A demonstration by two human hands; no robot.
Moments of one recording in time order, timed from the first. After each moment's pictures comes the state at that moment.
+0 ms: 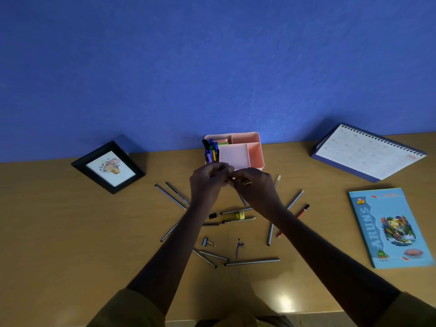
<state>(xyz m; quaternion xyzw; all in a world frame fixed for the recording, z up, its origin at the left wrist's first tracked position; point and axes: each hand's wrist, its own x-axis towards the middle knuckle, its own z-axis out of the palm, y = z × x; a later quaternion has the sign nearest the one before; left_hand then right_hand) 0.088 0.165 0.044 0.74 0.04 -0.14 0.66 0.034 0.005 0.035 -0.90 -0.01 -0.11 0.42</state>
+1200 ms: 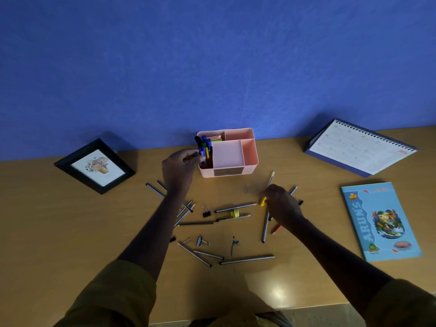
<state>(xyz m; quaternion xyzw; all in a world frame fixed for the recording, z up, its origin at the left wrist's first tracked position) 0.149 0.204 0.012 0.87 -0.03 0.04 0.49 -0.019 -0.078 -0.061 -0.98 0.04 0.06 0.19</state>
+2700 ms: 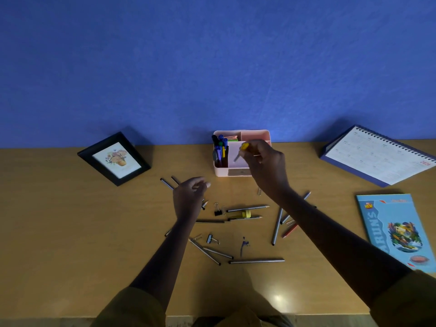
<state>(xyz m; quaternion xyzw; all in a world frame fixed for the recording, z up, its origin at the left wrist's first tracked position) 0.082 0.243 -0.028 0.89 0.05 -0.02 0.45 0.079 0.012 0.061 -0.88 0.08 -0.14 0.44</state>
